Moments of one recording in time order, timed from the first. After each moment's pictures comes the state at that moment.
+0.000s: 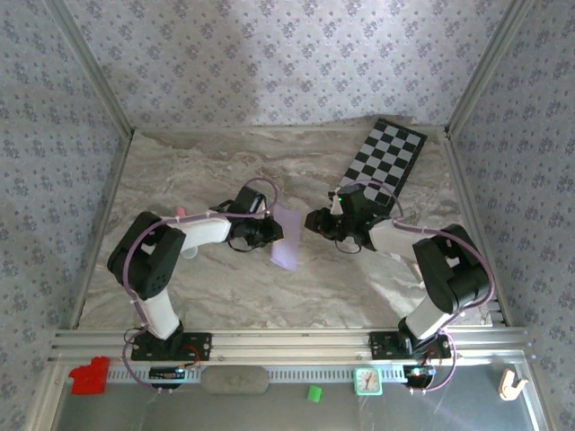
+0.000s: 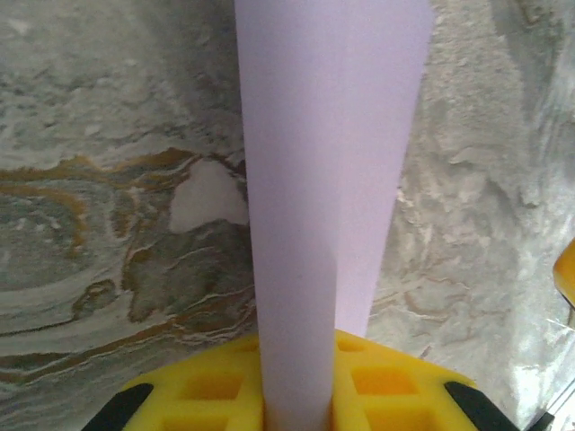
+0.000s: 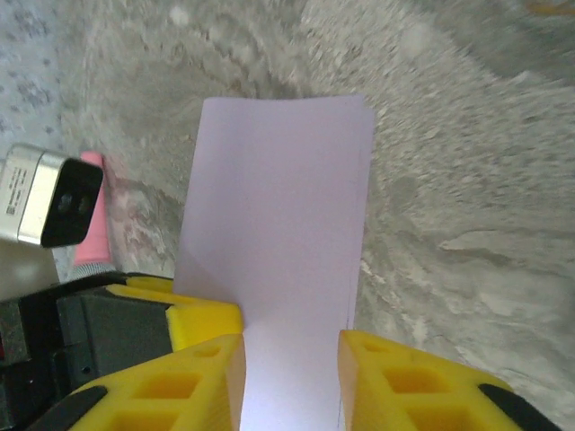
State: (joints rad) left arm -0.60 1.76 0.94 -0.18 0.39 -0.85; right arm 0.49 1.62 0.77 0.11 -0.45 0.81
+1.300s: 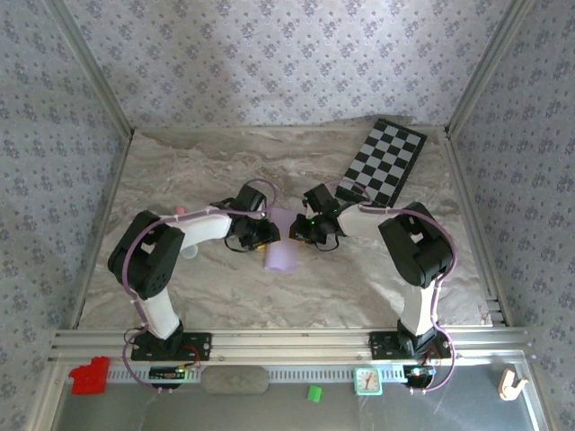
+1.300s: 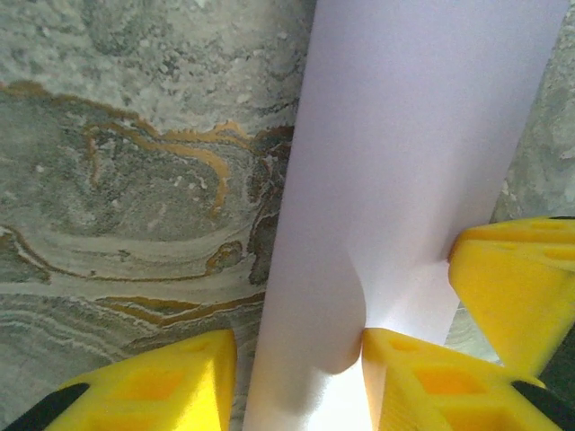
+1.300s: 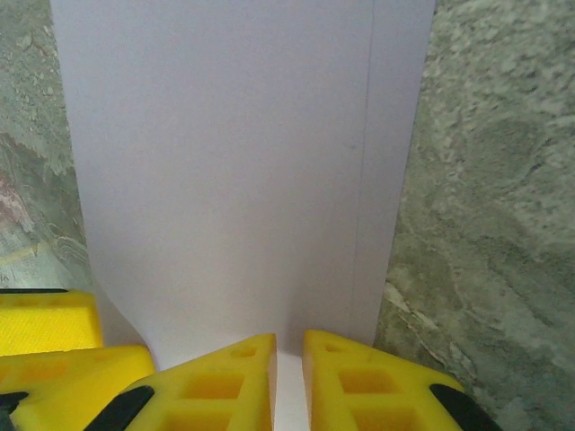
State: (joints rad) left arm -0.60 1.76 1.00 -0.37 0.30 -0.80; right arm 0.61 1.88 1.04 -0.19 -0.37 0.76
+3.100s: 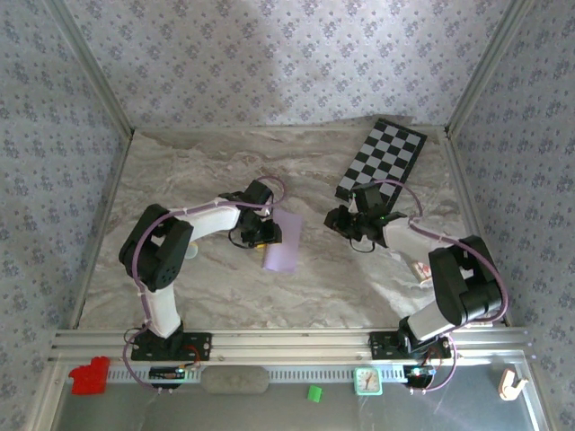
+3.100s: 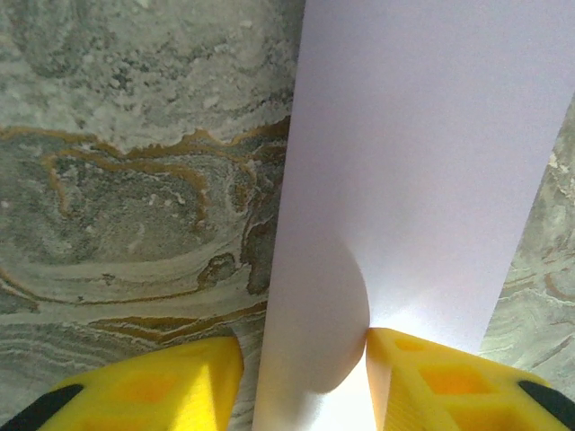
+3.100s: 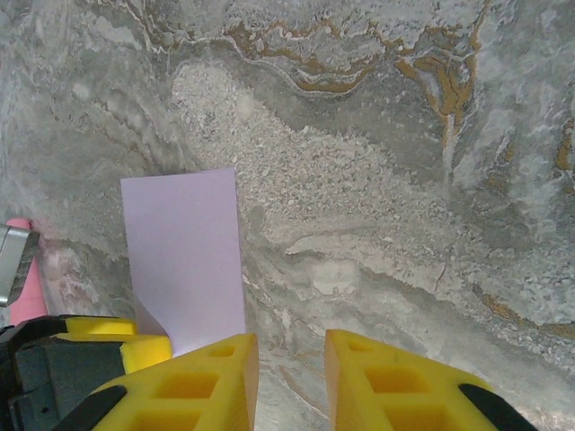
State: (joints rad) left arm -0.62 1.86 1.13 -0.54 0.27 -0.65; right arm 0.38 1.51 0.76 -0.11 -0.34 0.80
